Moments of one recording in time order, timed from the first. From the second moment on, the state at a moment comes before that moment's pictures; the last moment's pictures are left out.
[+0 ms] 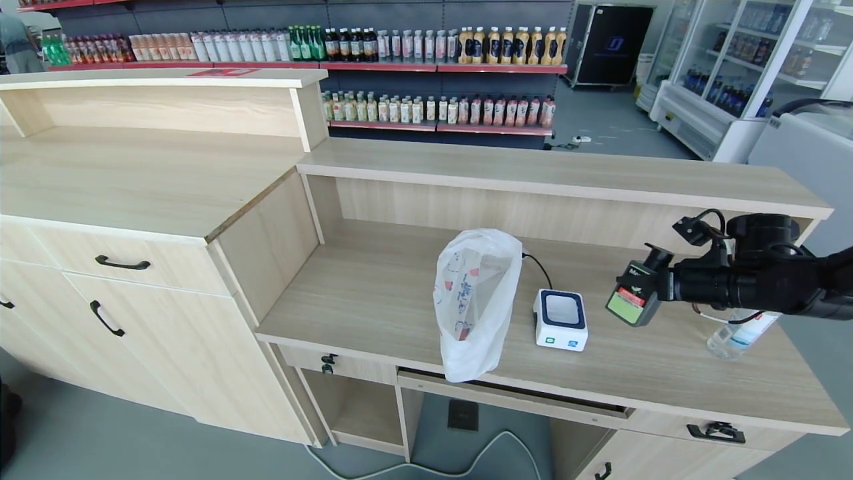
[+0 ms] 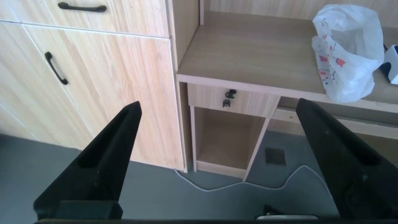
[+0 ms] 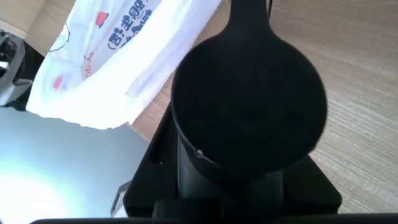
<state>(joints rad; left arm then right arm) 0.00 0.00 0.00 0.00 0.00 0.00 -0.20 2.11 -1.16 -0.38 0.71 -0.13</state>
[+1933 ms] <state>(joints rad) 0.00 0.00 0.00 0.00 0.00 0.00 -0.12 2.30 -1.35 -0.44 0.78 -0.12</state>
